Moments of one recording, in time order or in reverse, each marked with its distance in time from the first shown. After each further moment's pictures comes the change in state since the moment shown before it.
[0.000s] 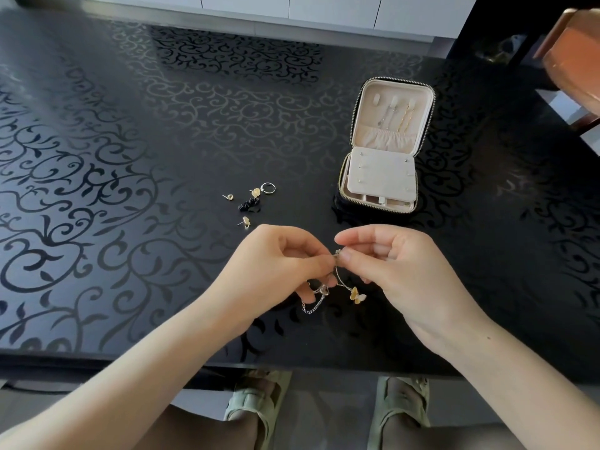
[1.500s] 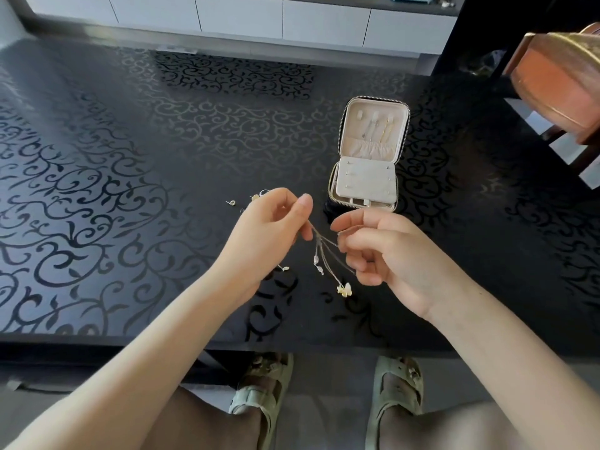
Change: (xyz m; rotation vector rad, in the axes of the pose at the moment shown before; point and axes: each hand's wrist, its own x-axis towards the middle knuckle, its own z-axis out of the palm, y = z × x) left_hand 0.000 0.018 -0.001 -0.016 0.233 0.175; right_hand -0.006 -0.023 -0.010 0.153 -0.124 0.117
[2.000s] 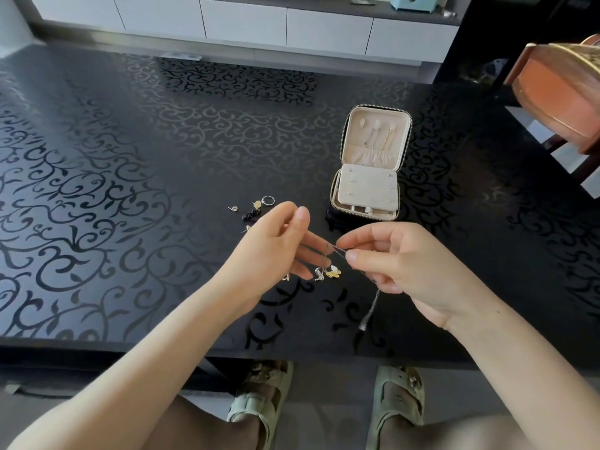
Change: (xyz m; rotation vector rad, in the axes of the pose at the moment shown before) left_hand -0.003 -0.003 0.002 -0.159 -0.160 -0.085; right_hand -0.008 -0.002 -0.011 -0.232 -0.020 -0.086
